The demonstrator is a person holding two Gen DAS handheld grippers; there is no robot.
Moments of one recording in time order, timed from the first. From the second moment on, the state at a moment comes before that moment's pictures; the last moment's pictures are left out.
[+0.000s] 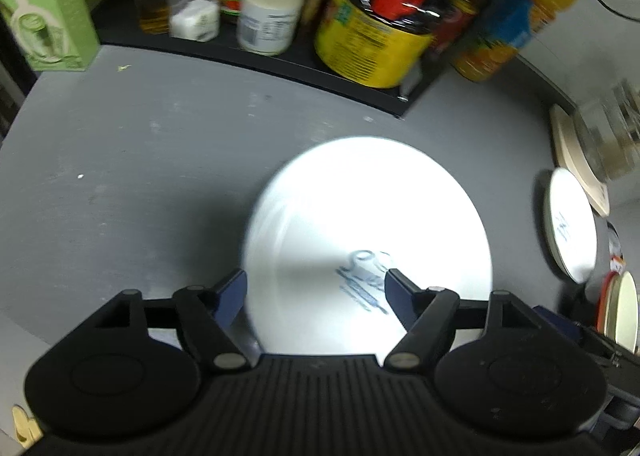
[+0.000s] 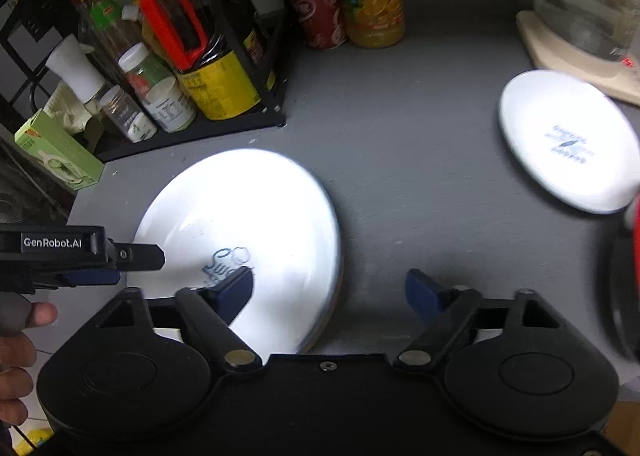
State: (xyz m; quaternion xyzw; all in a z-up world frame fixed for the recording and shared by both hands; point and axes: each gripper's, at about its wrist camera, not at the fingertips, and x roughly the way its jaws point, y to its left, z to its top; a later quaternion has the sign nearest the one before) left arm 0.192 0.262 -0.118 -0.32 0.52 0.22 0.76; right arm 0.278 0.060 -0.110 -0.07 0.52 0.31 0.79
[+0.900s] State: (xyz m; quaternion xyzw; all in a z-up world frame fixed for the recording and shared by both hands) left arm 0.298 0.154 -0.093 -0.25 0.54 0.12 0.79; right arm 0.343 -0.033 -0.055 -0.04 0.49 0.27 0.83
